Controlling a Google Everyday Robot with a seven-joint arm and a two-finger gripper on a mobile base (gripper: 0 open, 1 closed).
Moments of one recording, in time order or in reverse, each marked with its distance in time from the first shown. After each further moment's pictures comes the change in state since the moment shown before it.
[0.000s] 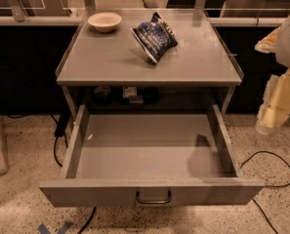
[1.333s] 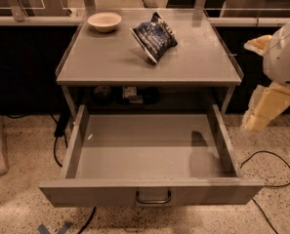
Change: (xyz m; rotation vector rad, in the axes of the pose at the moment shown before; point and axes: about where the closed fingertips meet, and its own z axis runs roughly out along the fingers) arm -0.010 -0.013 0.025 0.150 -0.091 -0.080
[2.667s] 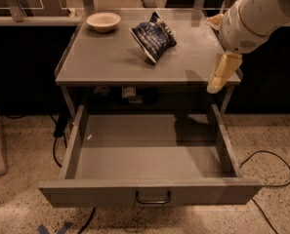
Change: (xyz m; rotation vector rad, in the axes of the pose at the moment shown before) arm -0.047 -0.110 0.082 0.048 -0.112 -0.177
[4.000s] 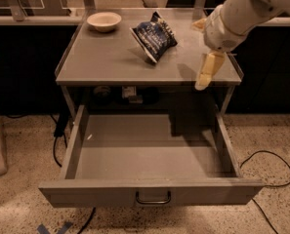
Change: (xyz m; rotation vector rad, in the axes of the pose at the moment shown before) arm -0.007 -0.023 0.050 -0.070 -0.045 -0.038
